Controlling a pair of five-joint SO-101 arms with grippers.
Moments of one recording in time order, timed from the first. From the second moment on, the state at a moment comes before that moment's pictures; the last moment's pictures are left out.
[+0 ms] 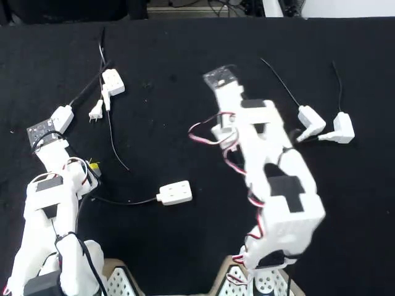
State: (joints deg) left arm -24.0 -34.2 70.7 32.3 5.4; right arm -7.3 17.2 18.2 51.5 24.0
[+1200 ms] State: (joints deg) left arm -24.0 -34.2 70.7 32.3 5.4; right arm -16.7 -5.8 47.3 52.7 24.0
